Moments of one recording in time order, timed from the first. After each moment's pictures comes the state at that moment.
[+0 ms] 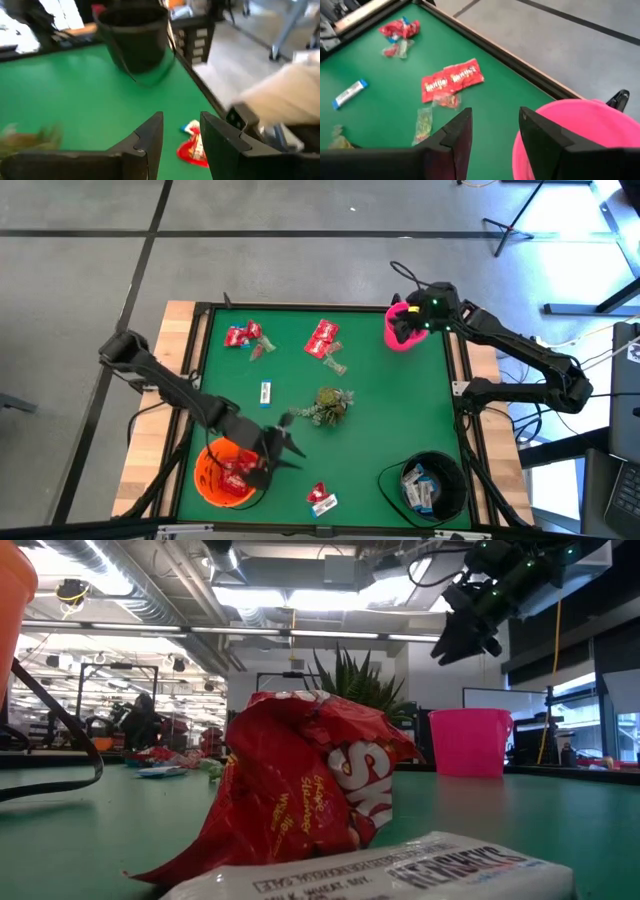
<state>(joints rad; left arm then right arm) -0.51 1.46 0.89 0.14 -0.15 -0.09 -0.71 1.07 0.89 -0.45 -0.13 0.15</state>
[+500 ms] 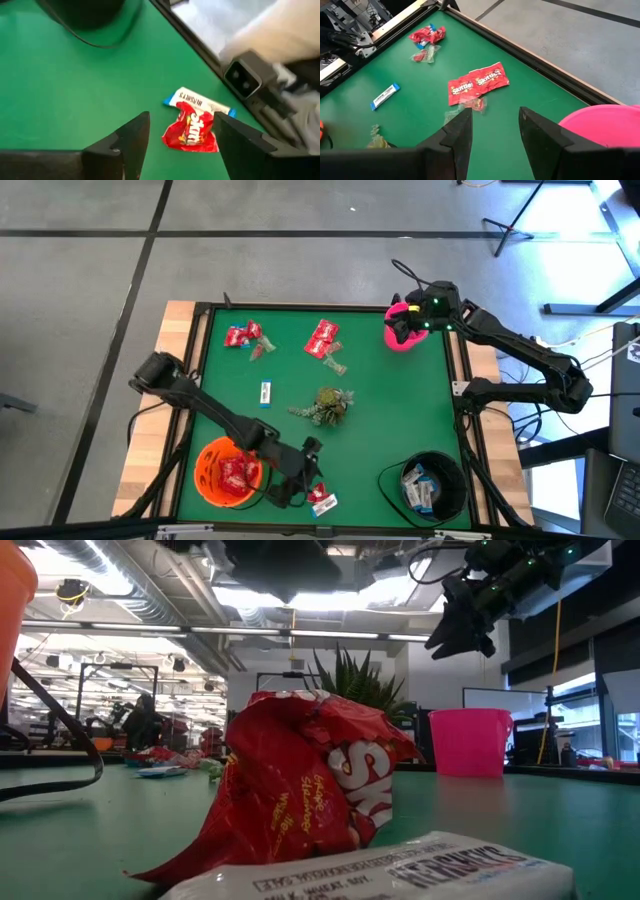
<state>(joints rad) -0.50 1.83 1.19 -0.07 -0.01 0.04 -0.71 1.07 0.89 -0.42 -0.25 0.21</state>
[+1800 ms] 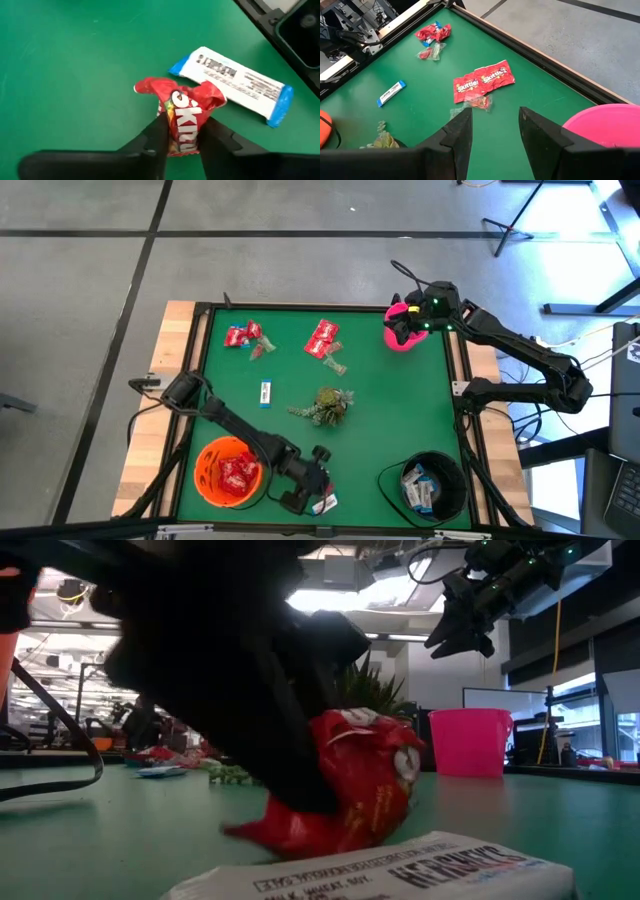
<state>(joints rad) -0.49 2.08 1.34 -0.15 -0.05 0.02 -0.71 1.07 0.89 -0.42 -0.27 0.20</state>
